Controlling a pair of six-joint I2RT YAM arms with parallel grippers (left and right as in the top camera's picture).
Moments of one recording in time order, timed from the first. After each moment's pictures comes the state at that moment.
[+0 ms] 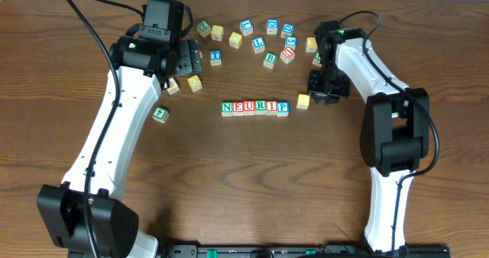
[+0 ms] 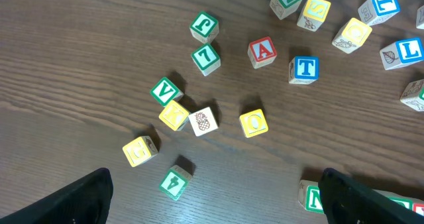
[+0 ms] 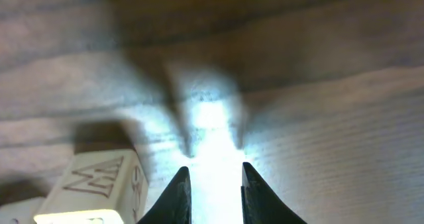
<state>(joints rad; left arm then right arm) -0.21 1.68 1.60 -0.95 -0.24 -0.30 0.19 2.28 1.81 -1.18 0.00 0.40</state>
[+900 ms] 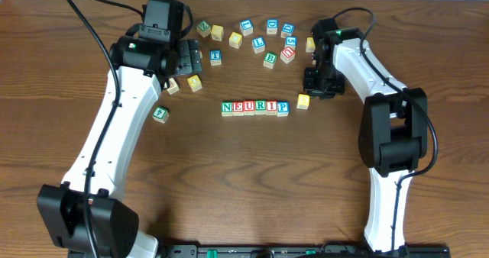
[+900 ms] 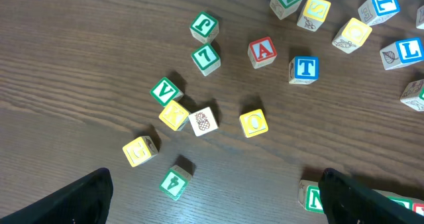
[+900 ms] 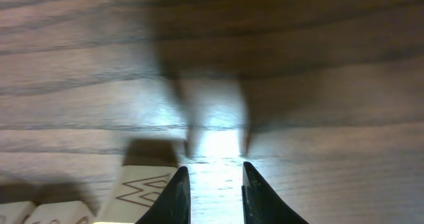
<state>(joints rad) -0.21 1.68 1.61 -0.95 -0.24 -0.30 0.21 2.28 1.81 -1.10 -0.05 0.31</state>
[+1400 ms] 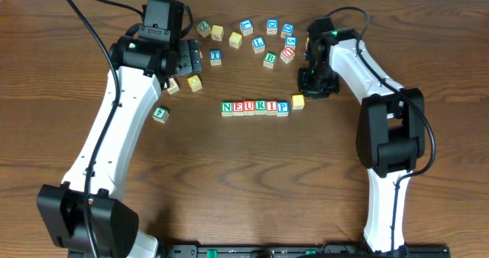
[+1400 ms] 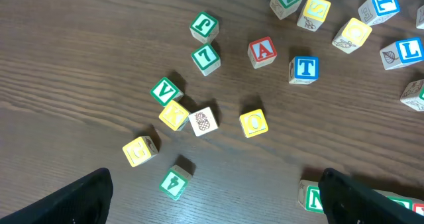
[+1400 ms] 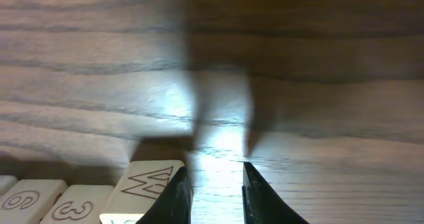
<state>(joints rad) -0.21 1.68 1.61 -0.95 -0.24 -0.30 0.23 2.28 1.81 -1.08 -0.11 0.25</state>
